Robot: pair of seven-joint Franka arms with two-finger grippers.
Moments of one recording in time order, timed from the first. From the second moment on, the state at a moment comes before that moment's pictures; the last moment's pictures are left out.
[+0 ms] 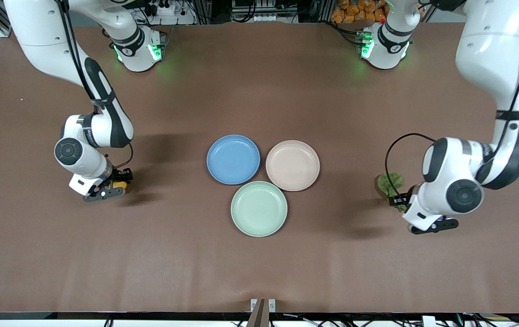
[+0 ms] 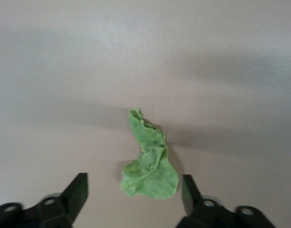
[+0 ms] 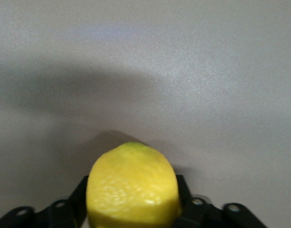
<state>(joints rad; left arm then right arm) 0.00 0.60 -0.18 -1.47 0.22 1.88 -0.36 0.24 0.50 -0.22 -2.11 0.00 2.57 -0.20</state>
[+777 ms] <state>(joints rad) 0.00 0.28 -0.18 -1.47 0.18 1.71 -0.29 0.24 0.36 -0.22 -1.92 0.00 2.21 -0.20</state>
